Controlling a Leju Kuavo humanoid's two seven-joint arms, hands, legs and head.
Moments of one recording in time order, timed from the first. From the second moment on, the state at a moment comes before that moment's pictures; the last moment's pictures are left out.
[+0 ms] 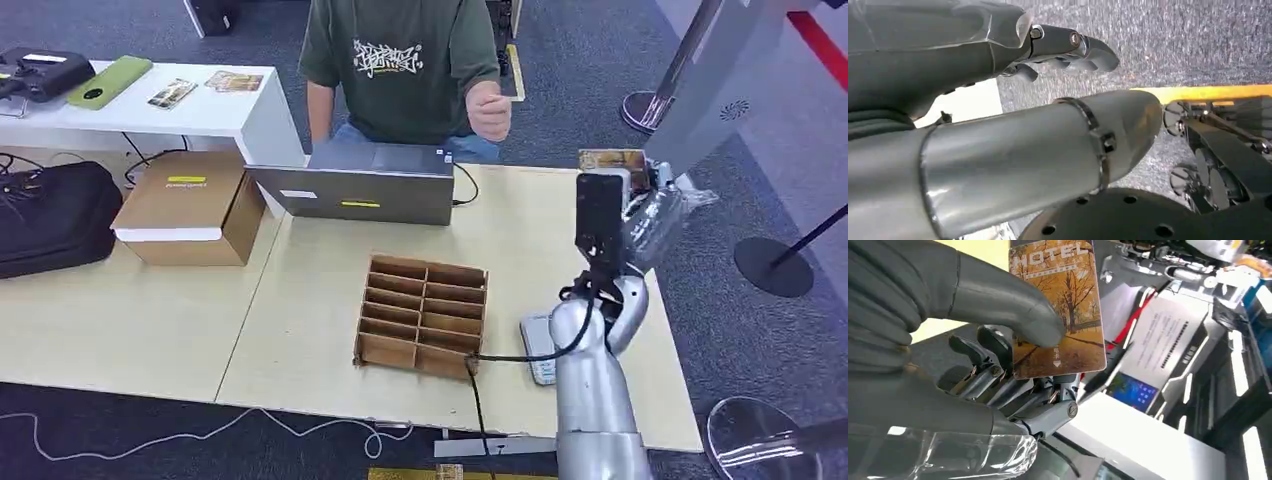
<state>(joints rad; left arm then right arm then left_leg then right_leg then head) -0.07 0.03 -1.52 -0.03 1.48 -0.15 -0.09 -0.48 0.26 -0.07 -1.31 0.98 -0.62 -0.03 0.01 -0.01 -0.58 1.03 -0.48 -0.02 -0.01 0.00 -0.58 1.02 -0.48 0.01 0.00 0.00</state>
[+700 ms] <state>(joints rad) -0.09 0.04 -1.54 -0.03 1.33 -0.15 -0.09 -0.97 0.23 0.00 -0.60 1.47 -0.68 0.24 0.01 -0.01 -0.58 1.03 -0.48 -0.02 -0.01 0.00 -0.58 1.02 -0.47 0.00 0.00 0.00</state>
